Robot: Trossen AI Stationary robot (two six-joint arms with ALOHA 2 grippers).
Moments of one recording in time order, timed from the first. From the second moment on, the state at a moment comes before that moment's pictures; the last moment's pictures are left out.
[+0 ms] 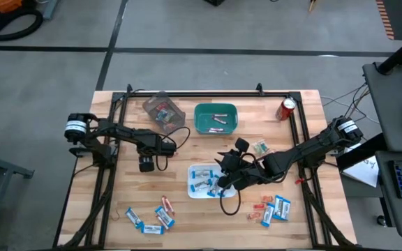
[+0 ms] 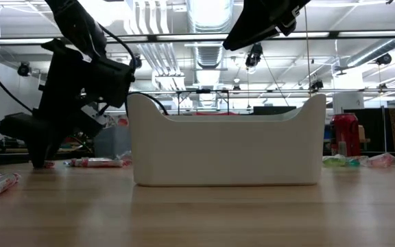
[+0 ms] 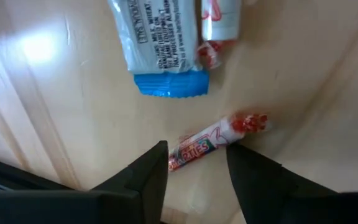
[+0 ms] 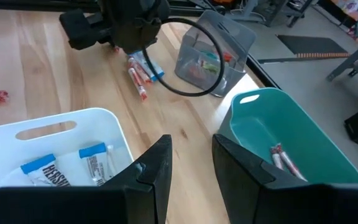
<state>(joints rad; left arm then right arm) 0.06 1.66 0.79 -1.01 -0.25 -0.17 0.38 1.59 1.14 -0.33 0.80 0.34</state>
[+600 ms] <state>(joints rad) 0.01 1.61 0.85 -1.11 -0.19 -0.17 0.39 1.59 1.14 -0.34 0.74 0.34</state>
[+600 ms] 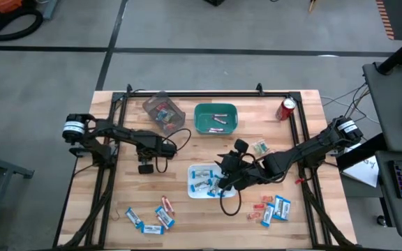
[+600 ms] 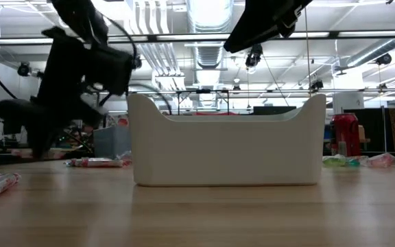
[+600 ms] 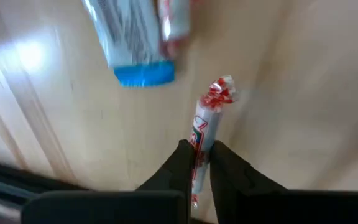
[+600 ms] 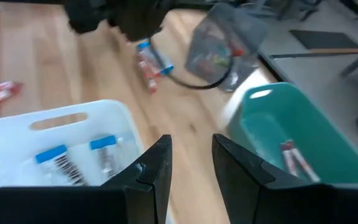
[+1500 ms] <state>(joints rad) -0.07 1.35 0.90 0.10 -0.11 -0.01 0.35 1.59 0.99 0.22 0.74 0.06</state>
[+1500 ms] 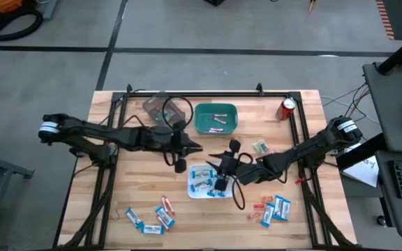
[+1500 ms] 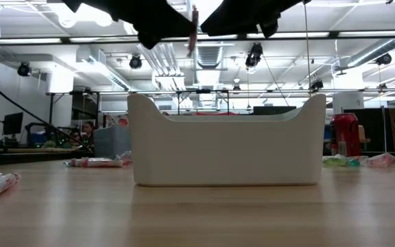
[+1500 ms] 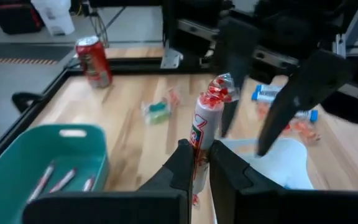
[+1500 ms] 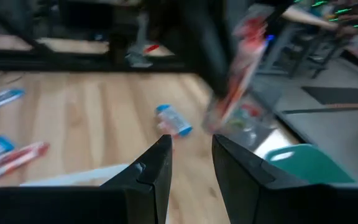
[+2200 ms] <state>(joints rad) -0.08 1.45 0.90 0.28 -0.11 -0.05 0.31 1.59 0.99 0.13 0.76 0.16</state>
